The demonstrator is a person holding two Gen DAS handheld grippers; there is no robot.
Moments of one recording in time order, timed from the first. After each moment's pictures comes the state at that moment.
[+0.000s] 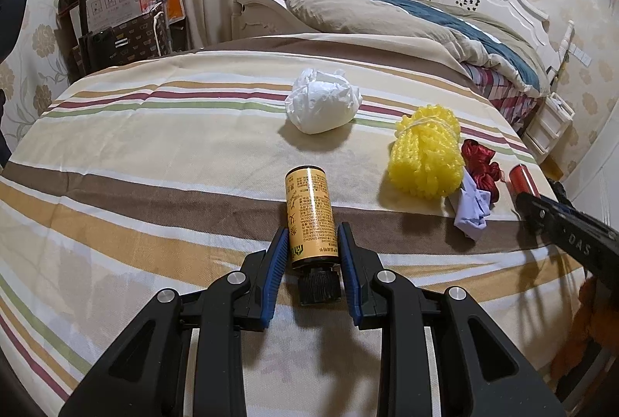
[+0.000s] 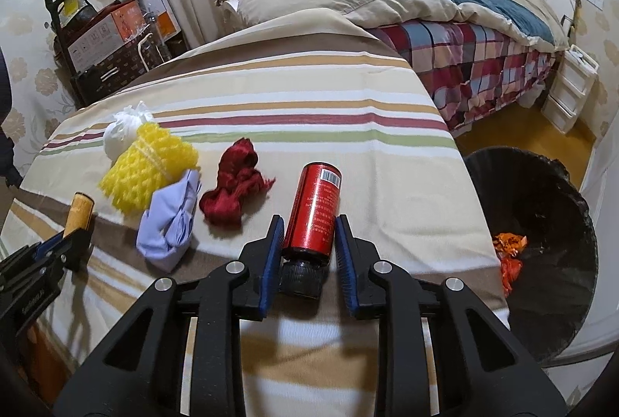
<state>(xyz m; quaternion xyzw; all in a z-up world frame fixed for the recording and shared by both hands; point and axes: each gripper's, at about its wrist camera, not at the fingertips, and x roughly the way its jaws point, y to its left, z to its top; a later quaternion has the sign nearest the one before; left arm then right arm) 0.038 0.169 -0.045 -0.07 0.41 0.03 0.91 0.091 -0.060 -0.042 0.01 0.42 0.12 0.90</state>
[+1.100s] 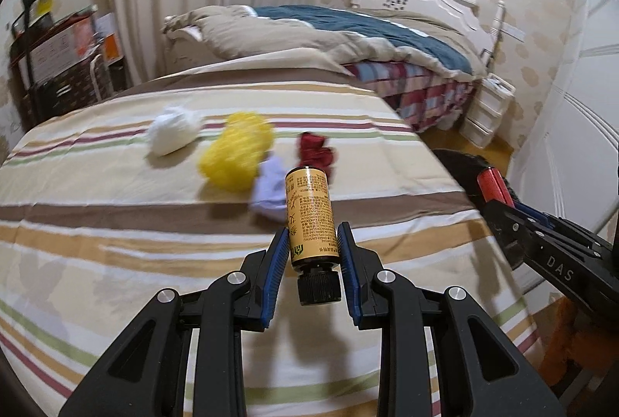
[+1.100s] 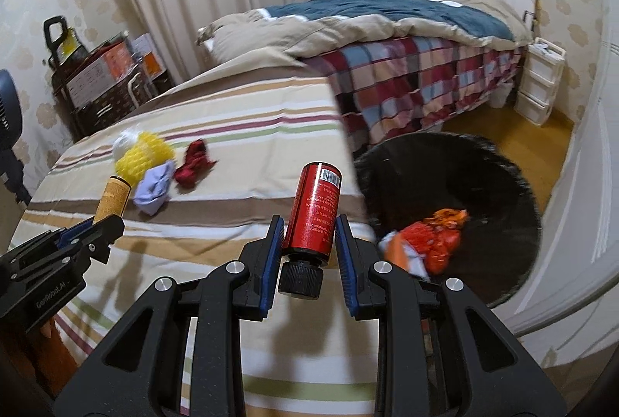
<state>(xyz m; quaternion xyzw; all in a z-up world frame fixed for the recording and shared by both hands) 0.010 0.048 -0.017 -0.02 0.37 -0.08 0.93 0.016 -0.155 -0.016 0.05 0.36 0.08 0.93</state>
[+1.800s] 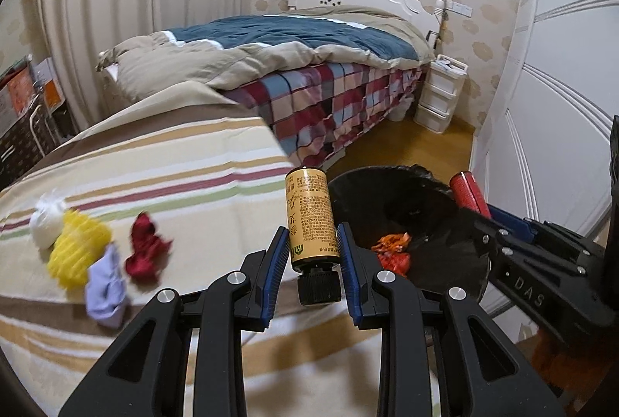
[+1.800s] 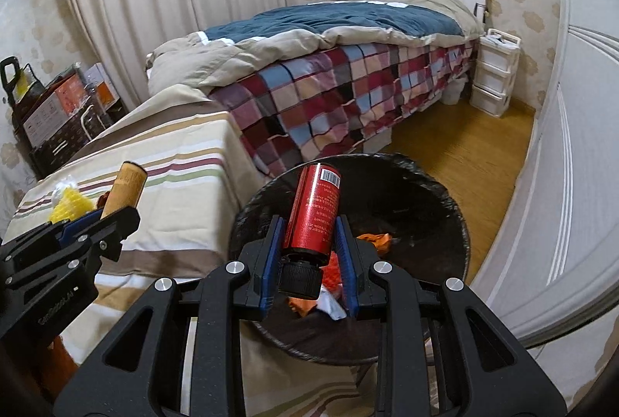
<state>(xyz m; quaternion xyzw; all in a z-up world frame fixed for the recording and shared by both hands) 0.075 -0.077 -0.008 0.03 0.35 -0.17 0.92 0.054 -0.249 -0.017 0.07 0.35 0.00 0.93</state>
